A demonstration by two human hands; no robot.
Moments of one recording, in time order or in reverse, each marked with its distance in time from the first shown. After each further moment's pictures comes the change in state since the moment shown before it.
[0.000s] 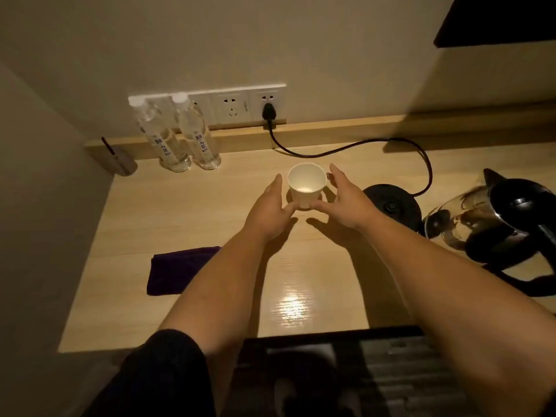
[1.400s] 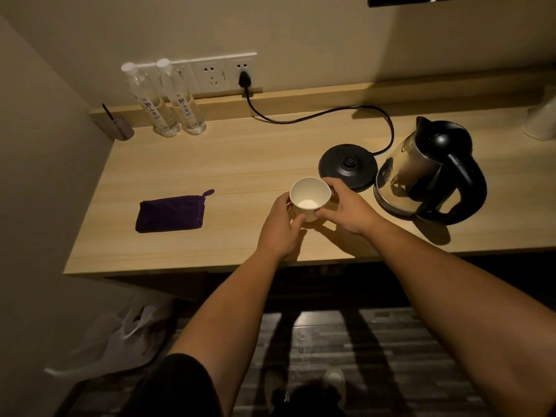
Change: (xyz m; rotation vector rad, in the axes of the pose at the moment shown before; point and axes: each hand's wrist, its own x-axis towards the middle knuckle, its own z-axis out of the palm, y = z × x) left_hand -0.156 0.072 0.098 -0.288 0.091 -0.066; right_hand -0.142 0.069 -0.030 0.083 -0.094 -0.042
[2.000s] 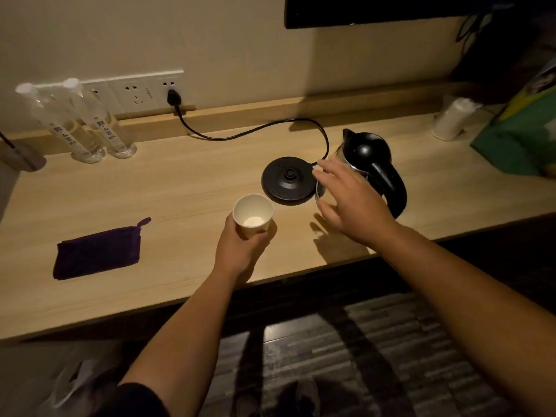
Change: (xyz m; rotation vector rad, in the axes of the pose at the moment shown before) left_hand 0.011 0.002 0.025 -0.369 0.009 -0.097; right_hand -0.065 -0.014 -0.097 -0.705 0.375 -0.337
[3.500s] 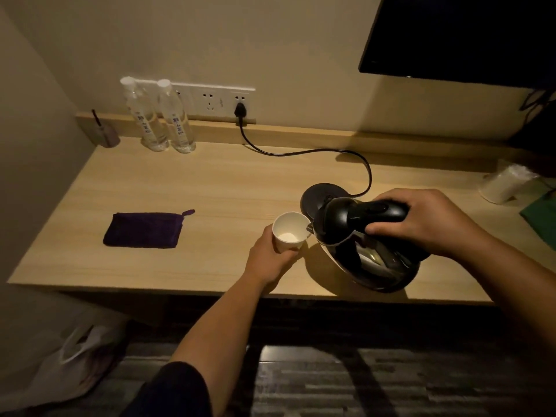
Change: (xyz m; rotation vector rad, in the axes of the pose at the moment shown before) left_hand -0.001 -0.002 -0.004 0.070 -0.006 -0.015; right_hand 0.032 -0.007 -0.081 0.339 -0.330 0.163
